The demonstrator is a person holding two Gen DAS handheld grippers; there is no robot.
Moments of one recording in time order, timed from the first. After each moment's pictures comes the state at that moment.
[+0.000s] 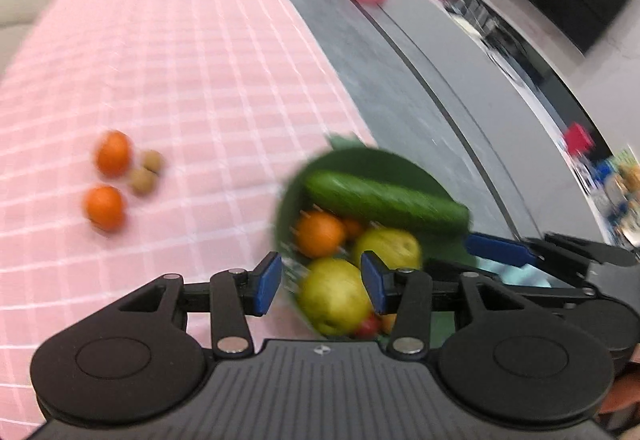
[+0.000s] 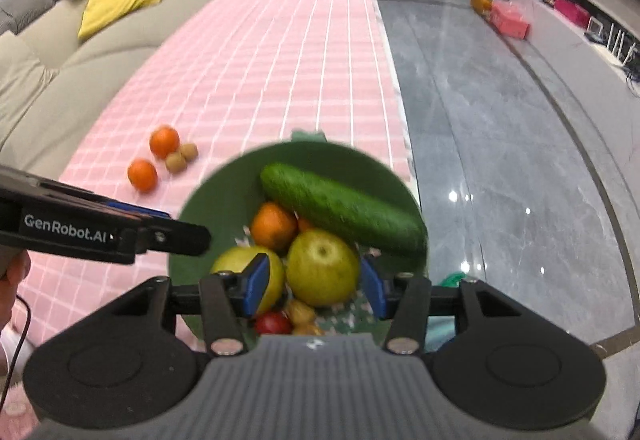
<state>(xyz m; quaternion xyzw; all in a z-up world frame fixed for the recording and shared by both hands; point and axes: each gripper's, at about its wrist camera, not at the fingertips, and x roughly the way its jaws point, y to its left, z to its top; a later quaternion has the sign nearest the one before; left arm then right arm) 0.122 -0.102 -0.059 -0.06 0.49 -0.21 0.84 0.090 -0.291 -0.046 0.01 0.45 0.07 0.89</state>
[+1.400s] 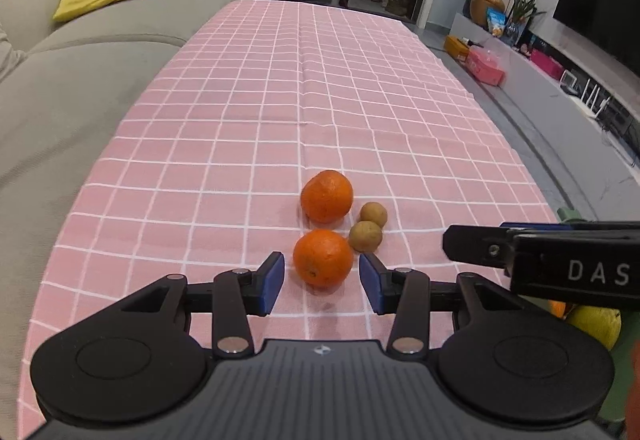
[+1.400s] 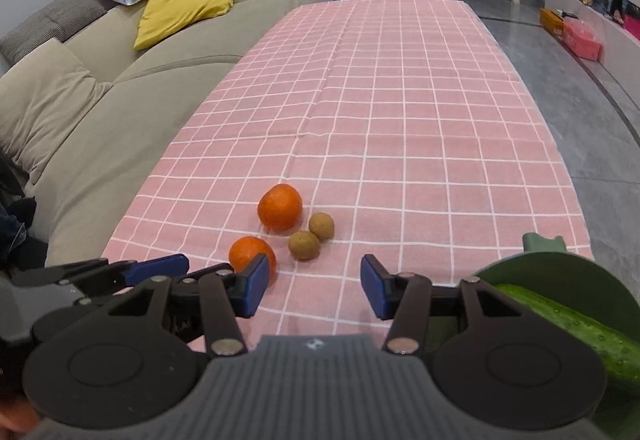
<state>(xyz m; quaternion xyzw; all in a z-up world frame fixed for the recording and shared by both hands) 0.149 0.003 -0.115 -0.07 0.41 -0.05 0.91 0.194 -0.152 -0.088 0.04 0.44 0.15 0.88</state>
